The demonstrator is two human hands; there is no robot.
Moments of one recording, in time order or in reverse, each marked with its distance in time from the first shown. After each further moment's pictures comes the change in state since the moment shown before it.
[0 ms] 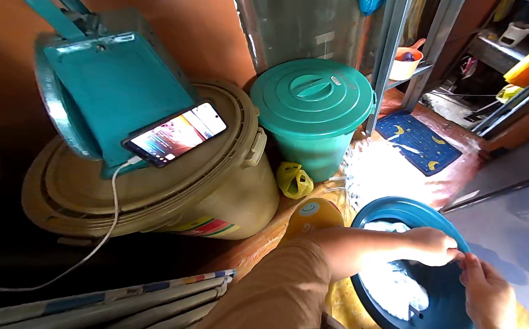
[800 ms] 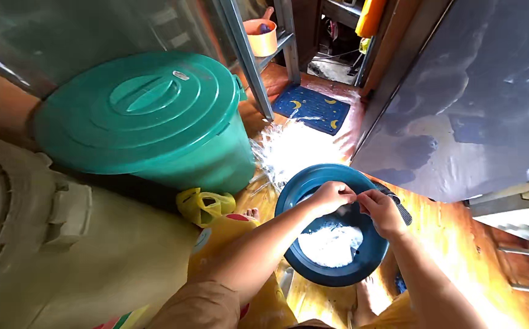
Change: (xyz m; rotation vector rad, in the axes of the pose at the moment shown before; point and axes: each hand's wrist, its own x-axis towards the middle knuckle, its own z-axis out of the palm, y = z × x) left_hand 0.004 -0.006 -0.002 -0.367 0.001 -0.227; right_hand 0.003 -0.005 -0.020 0.259 -0.239 0.208
